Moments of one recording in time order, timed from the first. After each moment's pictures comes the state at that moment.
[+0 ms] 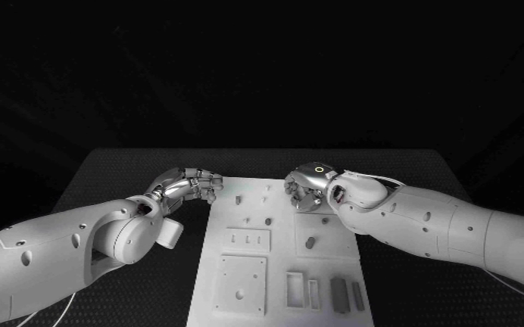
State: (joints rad) left arm 1.31 -0.81 -0.21 1.41 -0.09 -0.21 0.30; left_hand 1.10 -0.09 0.46 -0.28 0.14 0.78 0.18 0.45 0.32 1.18 0.12 0.16 0.09 1.04 0.03 0.66 0.59 0.04 0.85 -0.07 0.55 1.31; right arm 1.25 -0.61 -0.14 1.16 -1.70 -0.34 0.00; right_hand 1.17 -0.22 0.79 -0.28 0.05 0.94 0.13 0.41 0.42 1.28 0.06 0.11 0.26 1.31 -0.05 1.10 0.85 0.21 1.27 -0.01 0.75 1.31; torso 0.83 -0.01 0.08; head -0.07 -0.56
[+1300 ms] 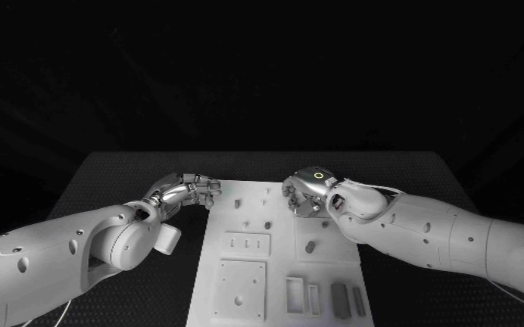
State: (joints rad) left arm 1.31 -0.81 -0.21 1.40 -0.09 -0.21 0.29; left_hand 1.09 -0.09 0.46 -0.28 0.14 0.78 0.18 0.44 0.33 1.18 0.12 0.16 0.09 1.04 0.03 0.66 0.59 0.04 0.85 -0.07 0.55 1.31; right arm 1.24 -0.62 -0.14 1.18 -1.75 -0.43 -0.04; right_hand 1.11 -0.29 0.75 -0.26 0.05 0.90 0.15 0.36 0.43 1.20 0.09 0.06 0.35 1.31 -0.03 1.12 0.83 0.21 1.26 -0.01 0.79 1.31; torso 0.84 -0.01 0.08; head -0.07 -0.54
